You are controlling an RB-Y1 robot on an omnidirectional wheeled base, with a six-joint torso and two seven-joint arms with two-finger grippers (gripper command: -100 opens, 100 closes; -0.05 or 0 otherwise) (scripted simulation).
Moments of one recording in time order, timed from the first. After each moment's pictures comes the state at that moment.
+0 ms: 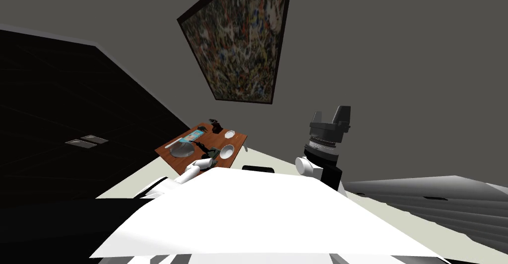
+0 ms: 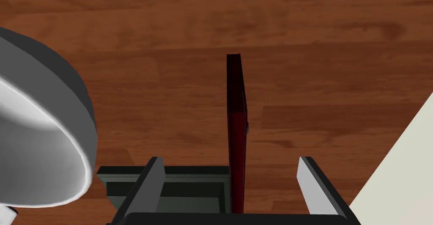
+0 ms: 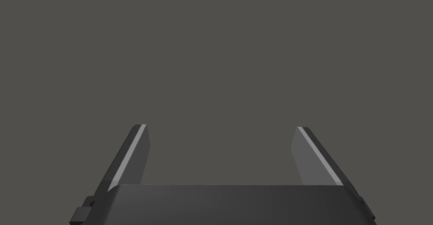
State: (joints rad) left arm -0.03 0.61 -0.23 -0.67 0.65 0.63 -0.56; right arm 0.45 0.04 -0.02 -2.34 -0.03 -0.59 0.17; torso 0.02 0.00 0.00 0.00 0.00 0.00
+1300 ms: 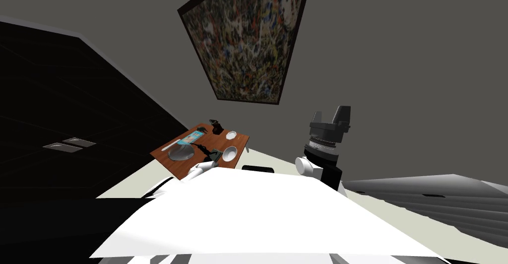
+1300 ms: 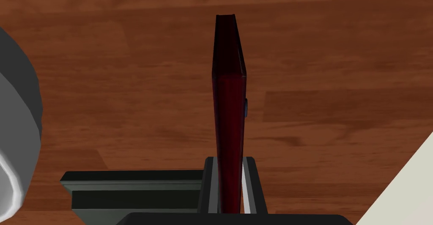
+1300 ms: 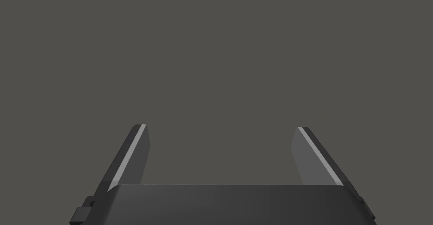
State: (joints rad) left arm -0.04 0.54 -0.22 -0.58 0.58 0.58 -0.52; right arm 0.45 0.04 -0.02 -2.34 -0.03 -0.59 0.17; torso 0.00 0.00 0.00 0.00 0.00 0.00
